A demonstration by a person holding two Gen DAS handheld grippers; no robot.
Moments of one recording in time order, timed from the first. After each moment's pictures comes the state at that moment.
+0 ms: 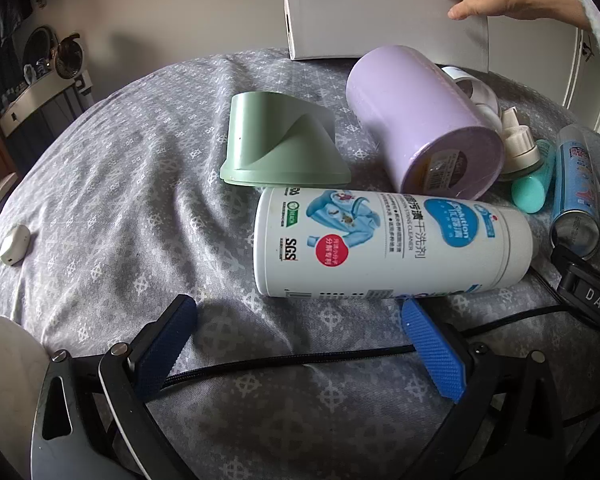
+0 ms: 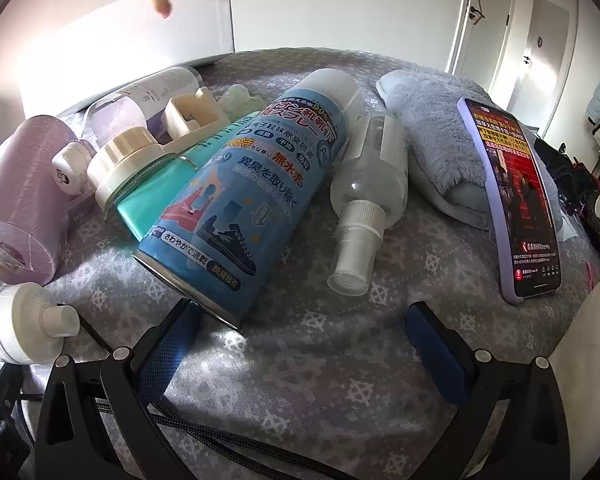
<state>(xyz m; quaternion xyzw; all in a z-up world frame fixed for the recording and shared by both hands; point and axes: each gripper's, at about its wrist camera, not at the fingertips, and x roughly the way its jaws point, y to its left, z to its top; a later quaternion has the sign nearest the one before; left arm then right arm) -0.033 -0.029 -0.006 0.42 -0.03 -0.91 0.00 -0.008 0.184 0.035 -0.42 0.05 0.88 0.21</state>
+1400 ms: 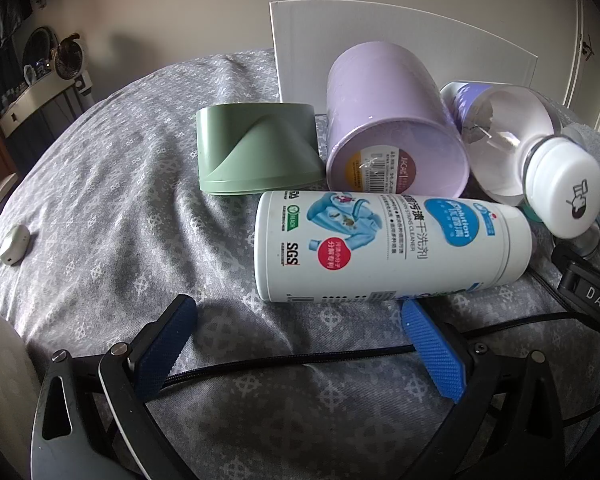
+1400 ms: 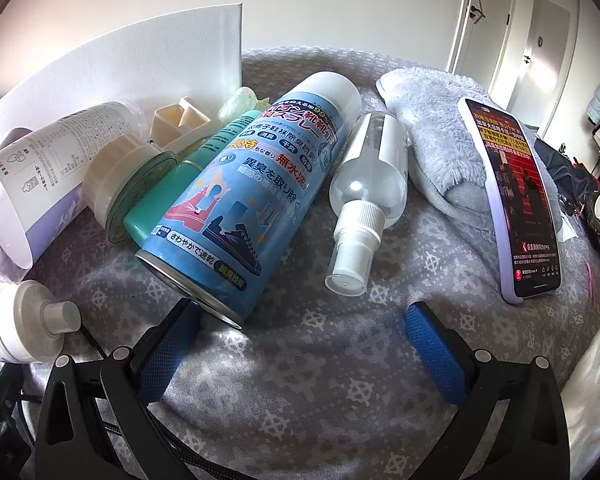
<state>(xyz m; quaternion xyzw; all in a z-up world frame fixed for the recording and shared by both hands) -0.035 -0.031 -0.004 0.42 -0.03 -0.91 0.00 -0.010 0.190 0.034 -0.42 0.05 0.88 0.21</state>
